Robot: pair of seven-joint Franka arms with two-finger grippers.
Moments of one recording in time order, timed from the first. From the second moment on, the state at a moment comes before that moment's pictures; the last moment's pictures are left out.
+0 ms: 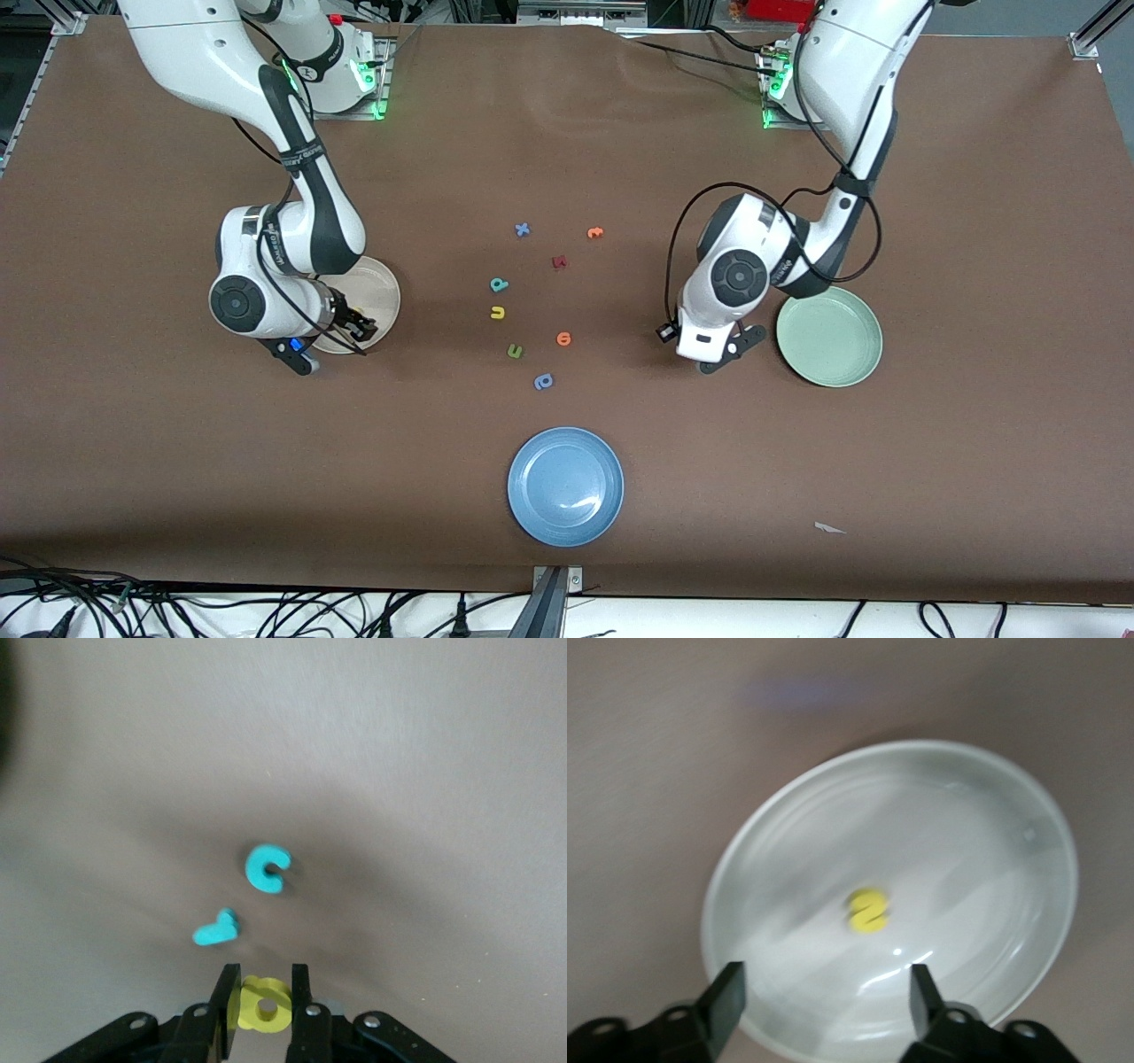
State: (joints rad) left arm -0.40 0.61 -0.07 -1.71 -0.08 2.17 -0.99; right arm 0.40 0.53 -0.17 -1.85 0.20 2.10 0.78
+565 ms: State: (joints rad) left arm -0.21 0.58 -0.06 -1.63 -0.08 1.93 -0.65; right arm 0.48 0.57 0.02 -1.68 0.20 2.10 0.82
